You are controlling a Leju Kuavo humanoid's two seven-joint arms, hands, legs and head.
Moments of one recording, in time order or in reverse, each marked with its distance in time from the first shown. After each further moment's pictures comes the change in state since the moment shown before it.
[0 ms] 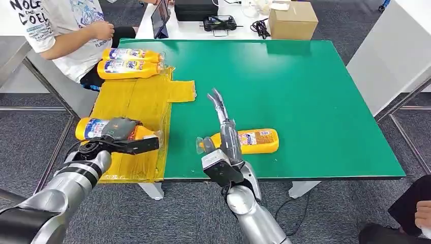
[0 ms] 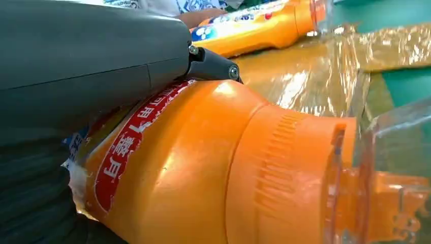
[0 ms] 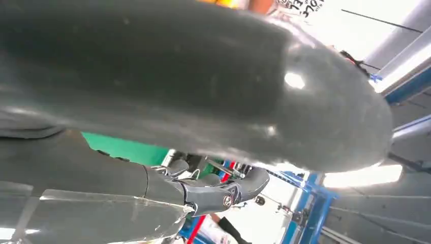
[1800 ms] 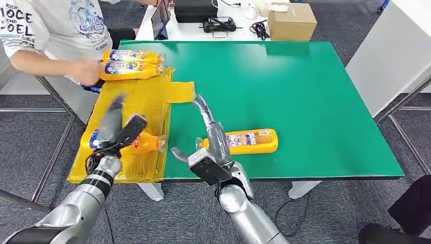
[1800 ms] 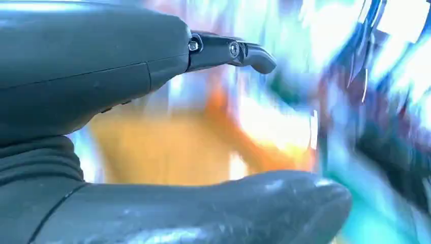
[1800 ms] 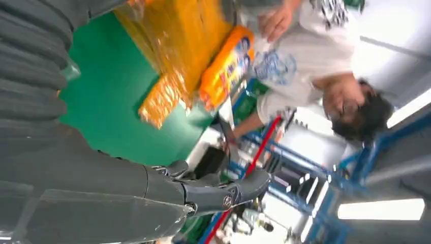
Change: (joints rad) left arm 0.138 -0.130 0.292 -0.180 0.390 0.501 -0.213; right arm -0.046 0.018 0.042 0.125 0.006 0.038 0.026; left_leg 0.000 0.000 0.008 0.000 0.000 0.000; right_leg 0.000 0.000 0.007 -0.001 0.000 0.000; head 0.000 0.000
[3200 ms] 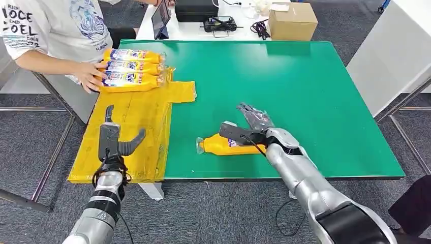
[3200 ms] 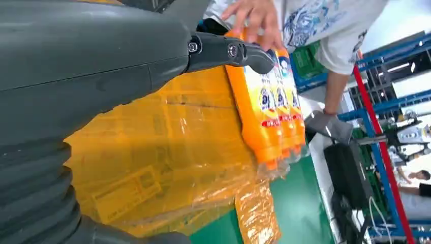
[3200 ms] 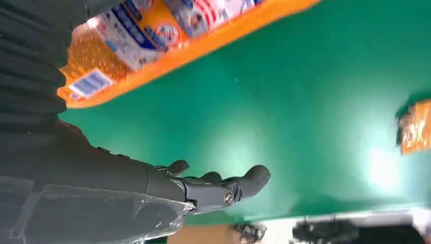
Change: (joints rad) left arm 0.207 -0.117 0.112 -0.276 0.509 -0.305 -0.036; right arm -0.428 -0.288 0.000 0.566 0.327 0.317 0.316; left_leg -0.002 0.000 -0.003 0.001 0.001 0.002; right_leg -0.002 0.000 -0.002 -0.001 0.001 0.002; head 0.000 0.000
